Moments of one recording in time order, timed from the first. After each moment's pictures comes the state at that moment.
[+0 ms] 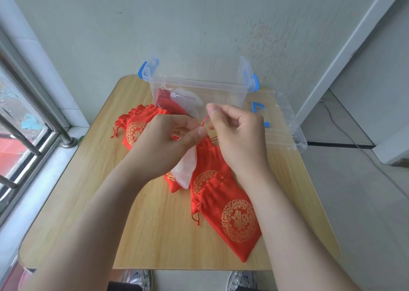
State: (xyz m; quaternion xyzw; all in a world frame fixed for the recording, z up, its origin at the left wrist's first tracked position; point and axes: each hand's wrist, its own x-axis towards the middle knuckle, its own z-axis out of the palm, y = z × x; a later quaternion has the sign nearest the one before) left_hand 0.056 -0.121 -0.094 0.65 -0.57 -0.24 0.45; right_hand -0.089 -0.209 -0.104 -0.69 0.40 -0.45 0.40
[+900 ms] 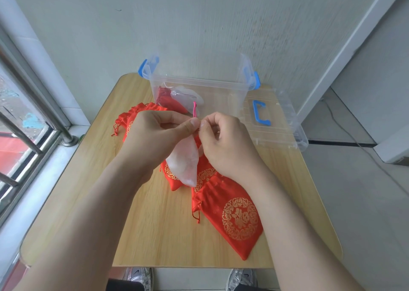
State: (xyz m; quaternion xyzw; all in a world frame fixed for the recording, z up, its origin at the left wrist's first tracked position) left_hand 0.057 -0.121 -0.091 0.66 -0.39 -0.33 0.55; right_hand -0.089 -0.205 -0.104 -0.79 0.39 -0.29 0.37
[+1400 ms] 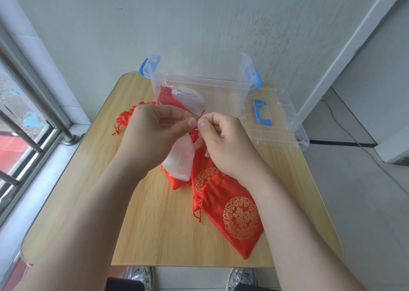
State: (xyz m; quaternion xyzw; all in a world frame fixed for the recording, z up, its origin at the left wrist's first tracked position) left_hand 0.066 -0.117 -0.092 0.67 -0.48 -0.23 0.52; right_hand -0.088 -0.204 -0.106 -0.76 0.35 -0.29 0.46
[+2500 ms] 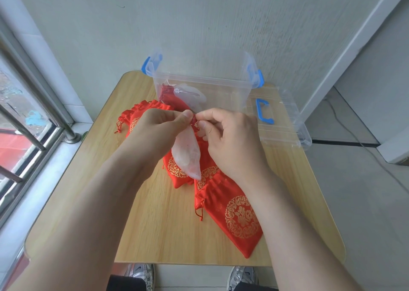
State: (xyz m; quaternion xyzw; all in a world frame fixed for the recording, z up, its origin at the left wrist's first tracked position) left_hand 0.064 -0.123 -0.094 0.67 -0.36 -0.37 0.53; right_hand -0.089 -0.202 -0.105 -0.84 0.29 -0.40 0.24
